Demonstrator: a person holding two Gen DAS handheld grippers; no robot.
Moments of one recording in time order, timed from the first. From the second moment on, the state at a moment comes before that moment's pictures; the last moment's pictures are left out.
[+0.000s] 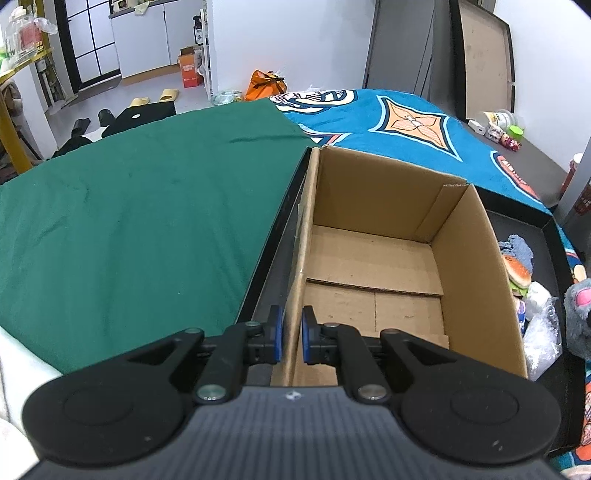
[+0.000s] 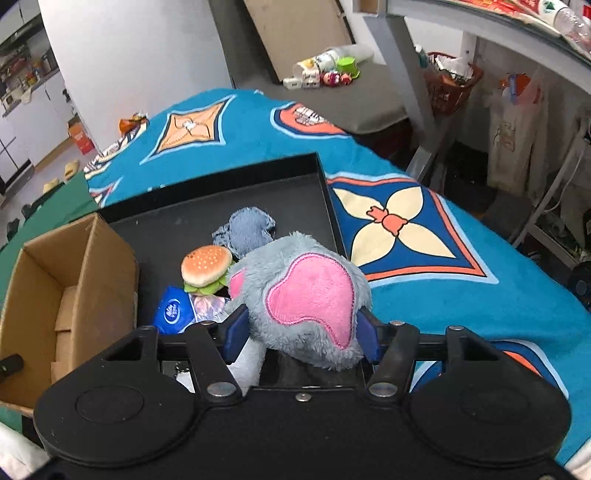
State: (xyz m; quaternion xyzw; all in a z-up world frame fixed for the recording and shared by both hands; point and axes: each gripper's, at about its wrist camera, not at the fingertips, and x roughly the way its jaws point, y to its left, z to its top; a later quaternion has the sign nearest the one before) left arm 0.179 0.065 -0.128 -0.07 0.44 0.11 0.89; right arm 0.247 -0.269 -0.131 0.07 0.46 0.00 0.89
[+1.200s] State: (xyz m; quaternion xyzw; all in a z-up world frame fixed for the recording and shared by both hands) left arm 0.157 0.092 -0.119 -0.12 0.43 0.10 0.89; right arm 0.209 -0.164 -0.072 0.01 0.37 0.16 0.92
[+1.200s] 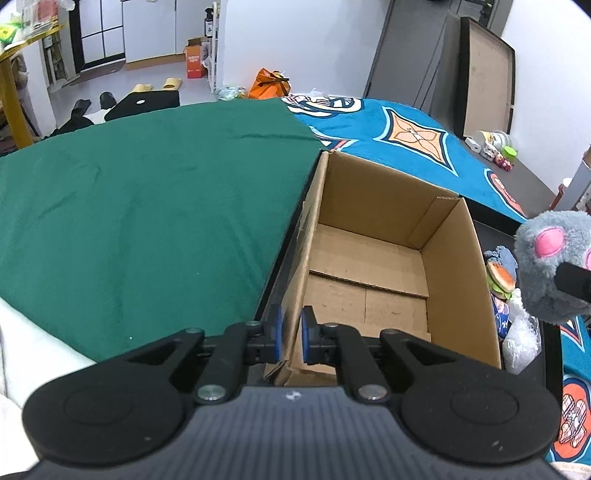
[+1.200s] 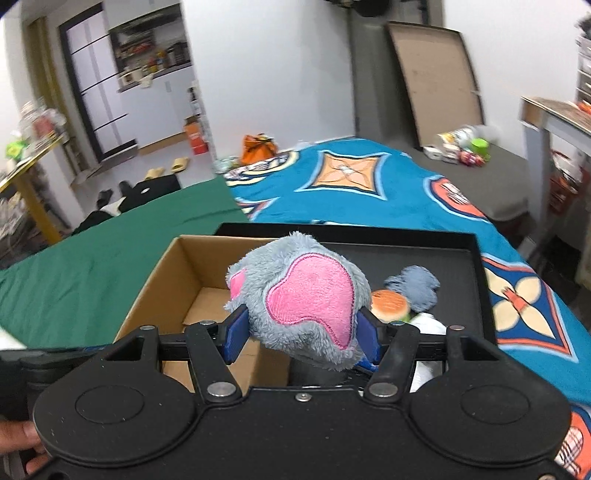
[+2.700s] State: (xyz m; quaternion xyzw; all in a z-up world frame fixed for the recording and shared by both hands) left arm 0.156 0.105 -0.114 -0.18 0.44 0.13 0.87; right arm 0.231 -0.079 -0.083 0.02 0.48 0.31 0.82
